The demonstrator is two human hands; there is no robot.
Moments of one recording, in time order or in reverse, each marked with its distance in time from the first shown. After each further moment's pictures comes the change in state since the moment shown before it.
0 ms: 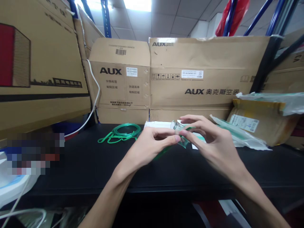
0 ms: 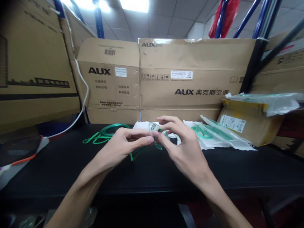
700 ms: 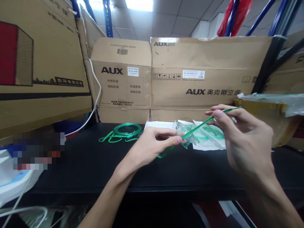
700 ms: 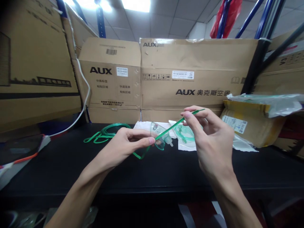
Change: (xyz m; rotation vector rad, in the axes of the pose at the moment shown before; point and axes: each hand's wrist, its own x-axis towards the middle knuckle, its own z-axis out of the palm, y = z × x) left_hand 0.000 0.001 0.001 0.052 -0.002 -0.061; right_hand 0.006 0.001 -0.017 0.174 0.432 0.055
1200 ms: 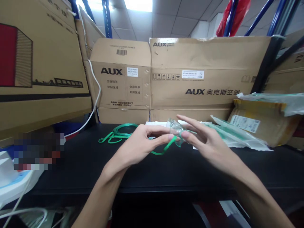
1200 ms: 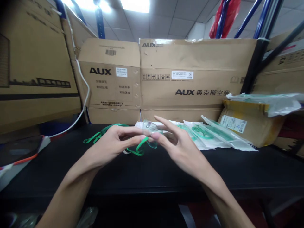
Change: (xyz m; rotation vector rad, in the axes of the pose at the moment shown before) left_hand -0.006 0.001 -0.023 0.120 -0.023 0.090; right_hand -0.007 0.004 0.011 -0.046 -0.647 0.275
